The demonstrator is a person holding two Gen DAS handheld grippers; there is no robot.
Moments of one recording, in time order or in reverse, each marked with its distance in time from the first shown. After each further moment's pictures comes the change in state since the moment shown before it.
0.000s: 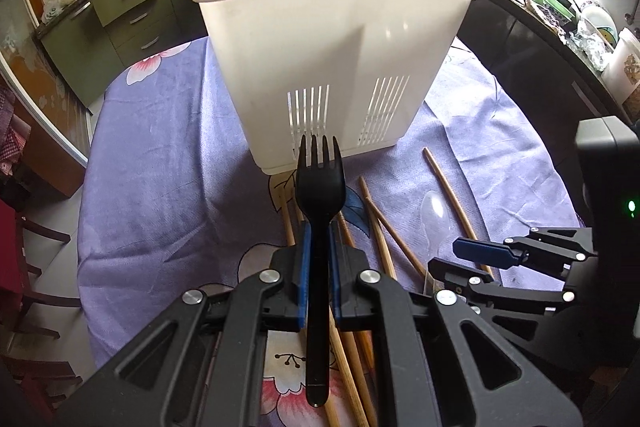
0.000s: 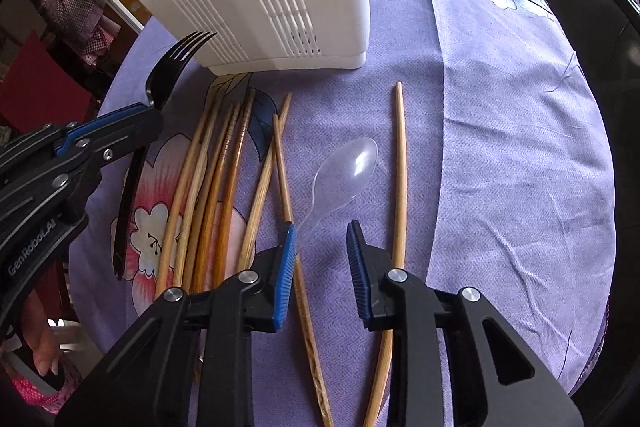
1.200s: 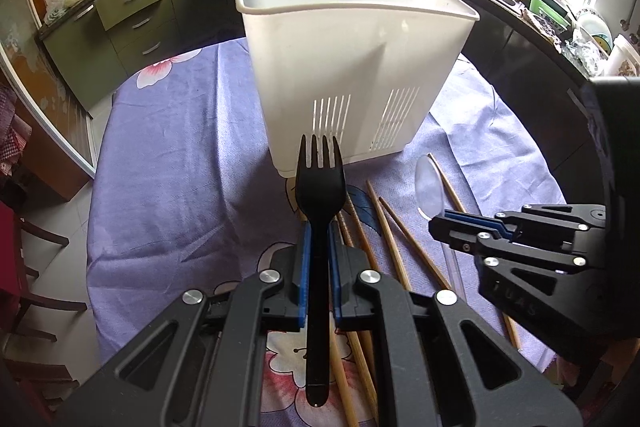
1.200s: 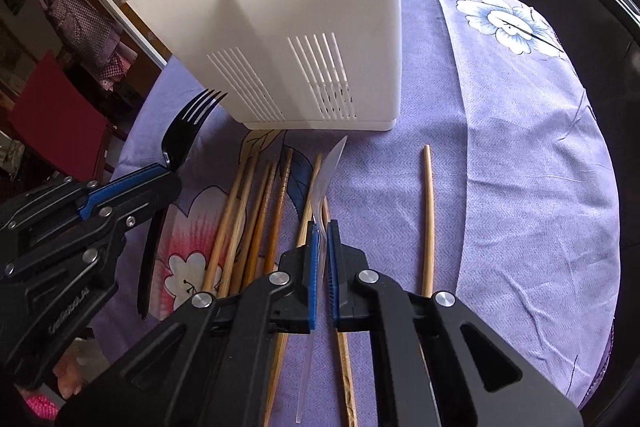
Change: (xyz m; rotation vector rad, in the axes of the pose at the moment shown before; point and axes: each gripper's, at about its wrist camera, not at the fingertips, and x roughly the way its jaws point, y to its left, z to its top) left arm -0.015 0.017 -0.004 -0.009 -0.038 -0.013; right arm -0.010 0.038 0.029 -0.030 -0.159 0.058
